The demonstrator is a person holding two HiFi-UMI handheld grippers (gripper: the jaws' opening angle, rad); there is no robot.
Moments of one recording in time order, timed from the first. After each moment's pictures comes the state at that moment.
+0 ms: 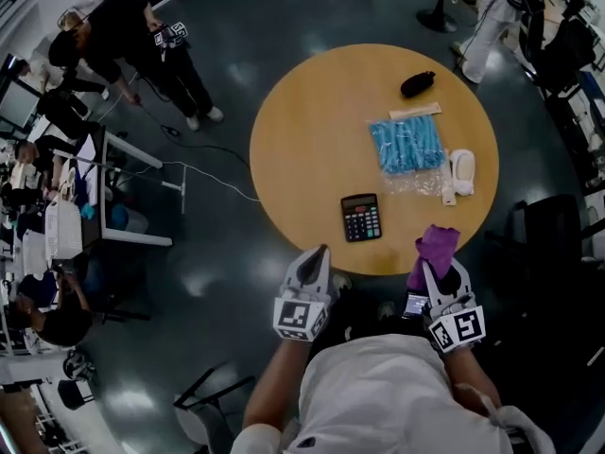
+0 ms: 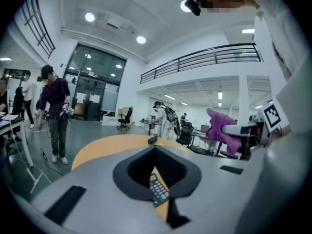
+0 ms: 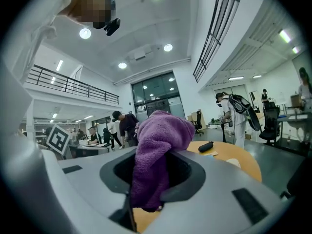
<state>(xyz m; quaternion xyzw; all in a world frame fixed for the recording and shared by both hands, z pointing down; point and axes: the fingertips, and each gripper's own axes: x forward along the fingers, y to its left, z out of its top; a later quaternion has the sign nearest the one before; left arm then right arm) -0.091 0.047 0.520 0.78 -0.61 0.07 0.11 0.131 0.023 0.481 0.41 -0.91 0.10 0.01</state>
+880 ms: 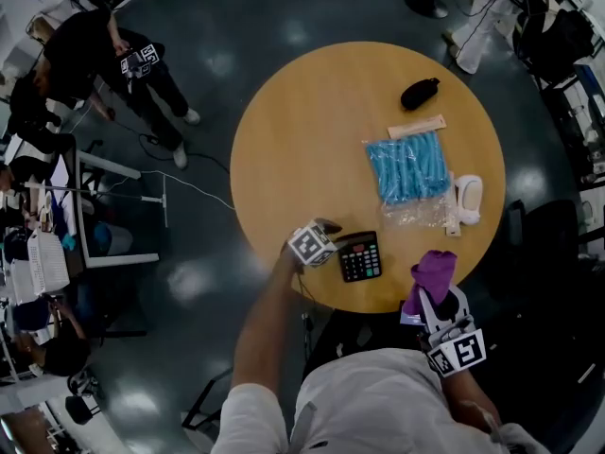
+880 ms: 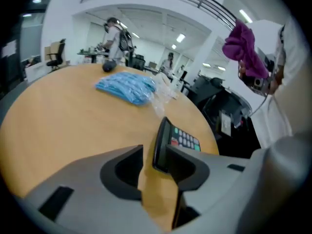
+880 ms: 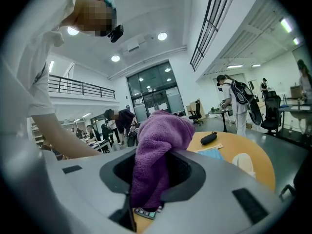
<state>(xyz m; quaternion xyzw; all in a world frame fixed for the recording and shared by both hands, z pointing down) -0.079 -0.127 0.784 0.86 -0.19 0.39 0.27 0.090 -0.064 0.513 0.41 -0.90 0.16 0.05</state>
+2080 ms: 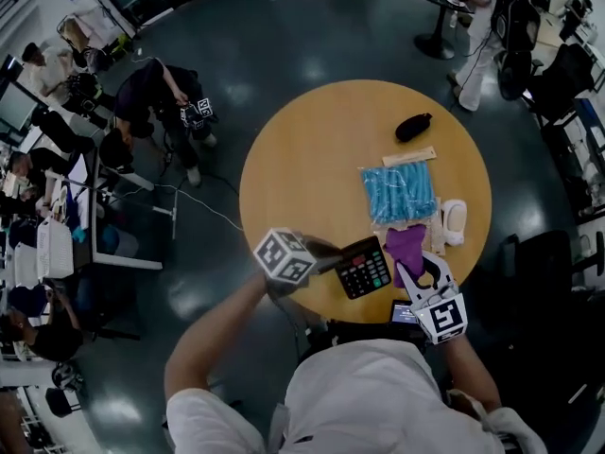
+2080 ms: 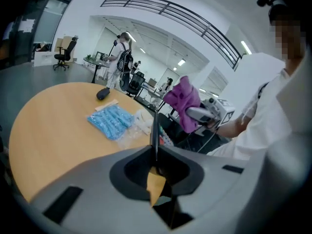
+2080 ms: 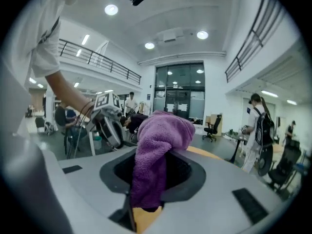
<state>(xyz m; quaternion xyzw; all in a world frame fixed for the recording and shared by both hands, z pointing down) -0.050 -0.093 0.559 0.88 -0.20 0.27 0.34 0.074 -0.112 0.489 0.31 -0.94 0.00 0.17</state>
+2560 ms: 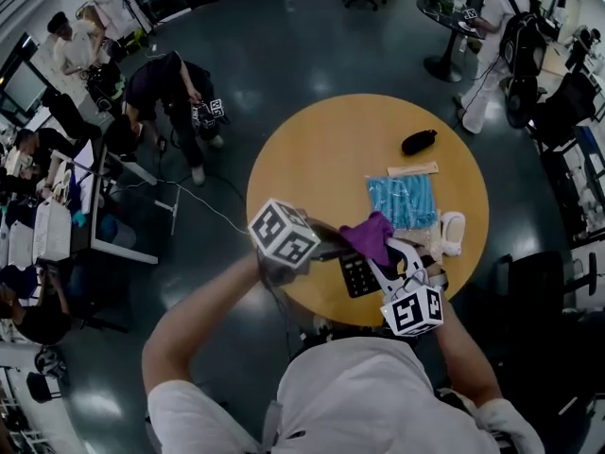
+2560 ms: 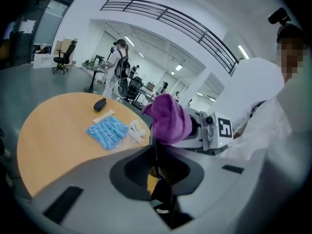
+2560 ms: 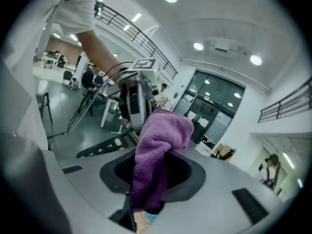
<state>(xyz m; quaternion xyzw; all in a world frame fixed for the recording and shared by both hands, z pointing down) -0.051 -0.092 0.459 0.88 -0.20 0.26 0.34 -0.019 -0.091 0.442 0.20 -0.91 -0.24 0.27</state>
